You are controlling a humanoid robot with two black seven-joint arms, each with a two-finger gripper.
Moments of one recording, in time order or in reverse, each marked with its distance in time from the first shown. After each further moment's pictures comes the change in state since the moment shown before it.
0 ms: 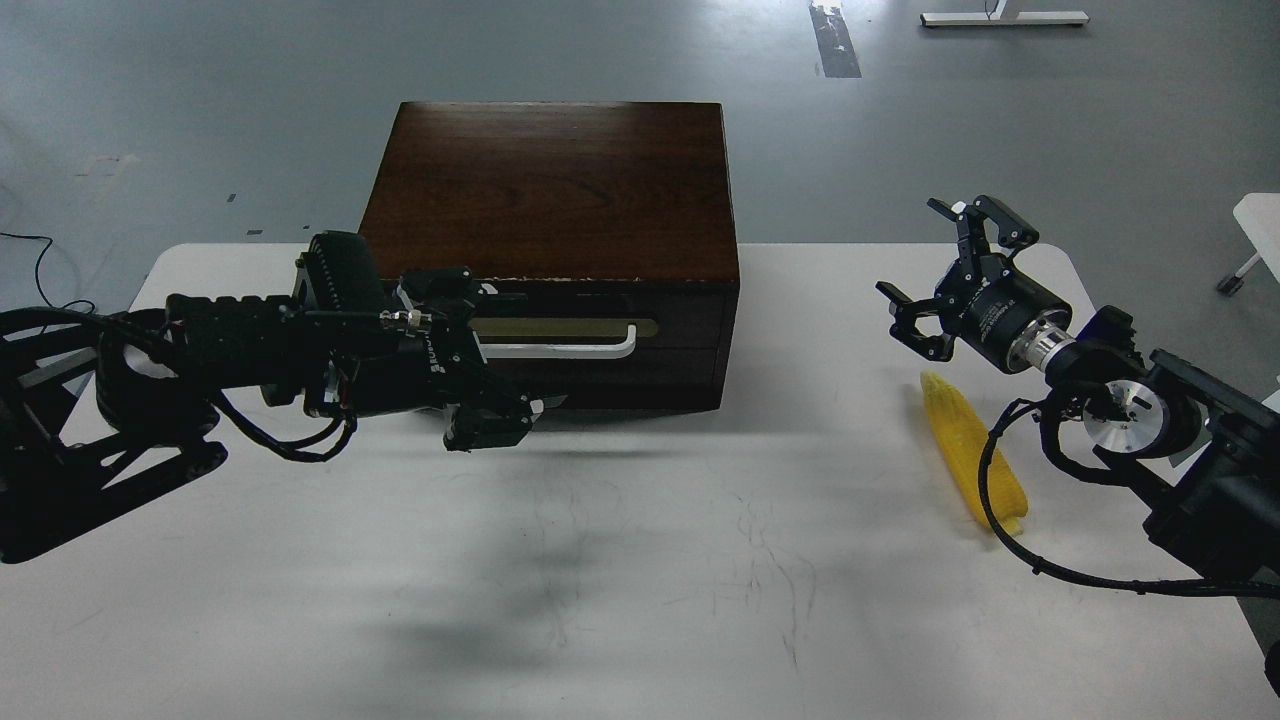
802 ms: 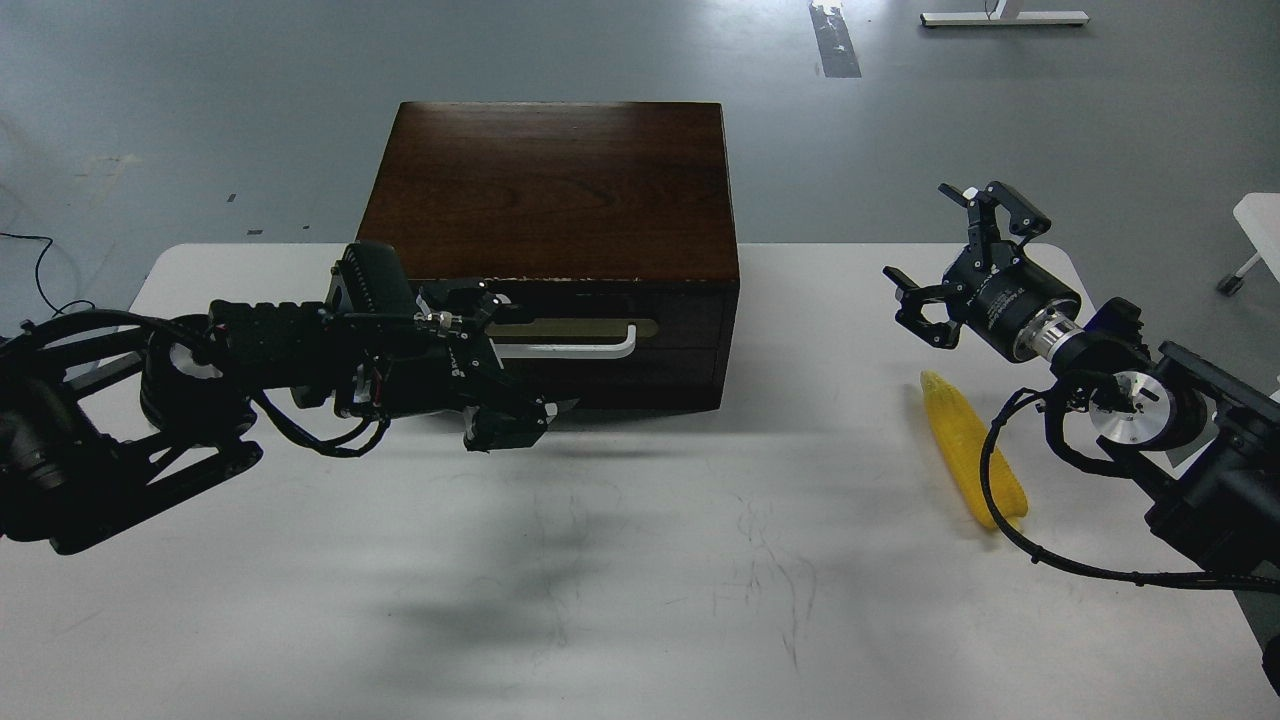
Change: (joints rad) left arm 0.000 -0.074 0.023 0.085 0.000 0.000 -0.001; right arm -0.001 0.000 0.038 -0.002 0.000 0.001 -0.001
